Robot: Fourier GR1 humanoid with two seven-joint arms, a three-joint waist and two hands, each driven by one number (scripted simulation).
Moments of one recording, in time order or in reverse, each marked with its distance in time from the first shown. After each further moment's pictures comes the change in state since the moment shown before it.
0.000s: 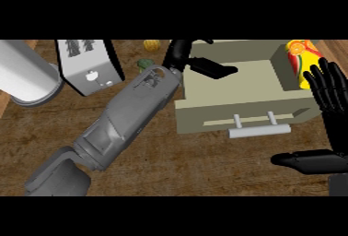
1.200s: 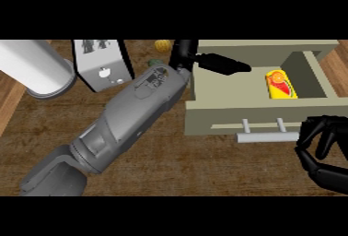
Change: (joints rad) left arm 0.008 0.021 -0.053 -0.162 0.131 0.132 -0.057; right arm 0.094 -0.104 0.008 -0.091 -0.090 0.211 0.008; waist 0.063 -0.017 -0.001
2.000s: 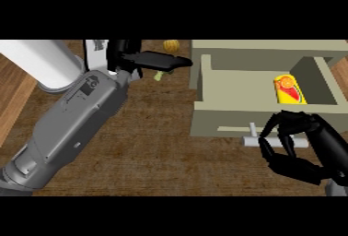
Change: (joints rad) left arm 0.294 0.273 0.095 -0.423 -0.006 -0.049 0.133; right arm -0.035 0.031 0.174 0.027 0.447 -0.135 0.038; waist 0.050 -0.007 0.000
